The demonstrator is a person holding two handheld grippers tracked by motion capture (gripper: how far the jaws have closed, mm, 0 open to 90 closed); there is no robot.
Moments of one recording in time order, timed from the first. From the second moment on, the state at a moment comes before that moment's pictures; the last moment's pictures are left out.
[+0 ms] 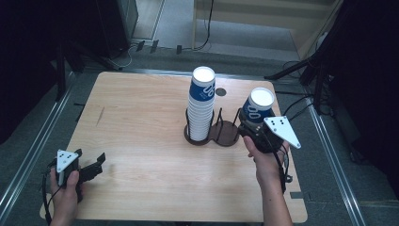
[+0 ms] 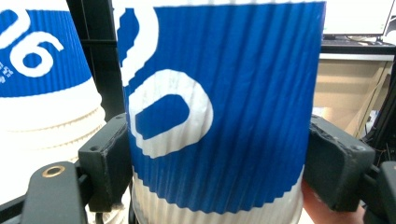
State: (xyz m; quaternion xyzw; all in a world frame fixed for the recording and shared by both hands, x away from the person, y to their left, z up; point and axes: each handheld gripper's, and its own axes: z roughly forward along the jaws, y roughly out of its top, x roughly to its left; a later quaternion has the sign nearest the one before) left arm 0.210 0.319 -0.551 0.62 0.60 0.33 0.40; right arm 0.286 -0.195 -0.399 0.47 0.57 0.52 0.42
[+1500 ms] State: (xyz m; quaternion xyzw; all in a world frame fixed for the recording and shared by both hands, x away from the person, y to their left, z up) left arm 0.212 0.319 -0.551 0.62 0.60 0.32 0.39; right arm 0.260 -0.174 -0.486 0.48 0.62 0.49 0.39
